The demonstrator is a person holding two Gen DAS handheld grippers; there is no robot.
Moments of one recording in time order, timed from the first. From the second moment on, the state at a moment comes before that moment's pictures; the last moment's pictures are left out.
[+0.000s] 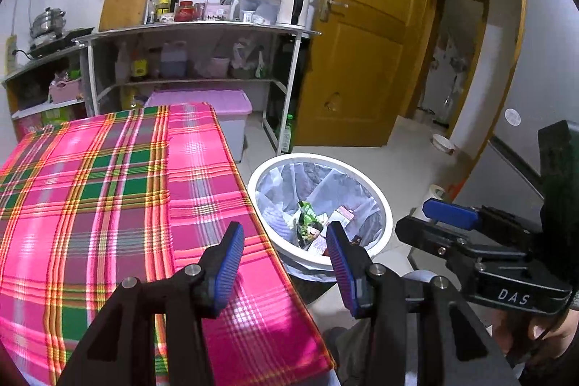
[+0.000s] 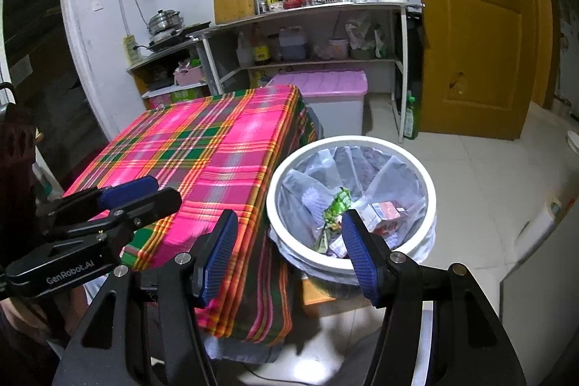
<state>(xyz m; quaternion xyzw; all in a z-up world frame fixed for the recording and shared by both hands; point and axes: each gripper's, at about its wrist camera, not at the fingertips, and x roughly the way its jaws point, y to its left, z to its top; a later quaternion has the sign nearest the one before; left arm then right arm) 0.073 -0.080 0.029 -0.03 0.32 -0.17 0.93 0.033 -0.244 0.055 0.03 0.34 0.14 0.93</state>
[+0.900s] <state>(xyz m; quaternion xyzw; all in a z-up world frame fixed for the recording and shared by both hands) 0.039 -0.076 0.034 -0.02 0.30 -0.15 0.94 0.012 -0.244 0.064 0.03 0.32 0.15 0.93</state>
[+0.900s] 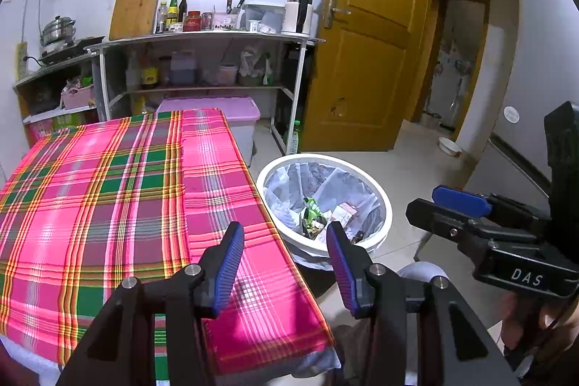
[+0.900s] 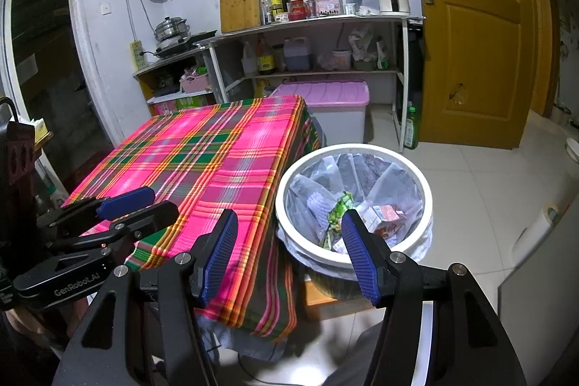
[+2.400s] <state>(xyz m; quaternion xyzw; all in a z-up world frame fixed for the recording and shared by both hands) 0.037 -0.067 0.032 -0.02 0.31 -0.14 0.94 0.014 -0.240 0.056 0.03 0.33 0.15 0.93</state>
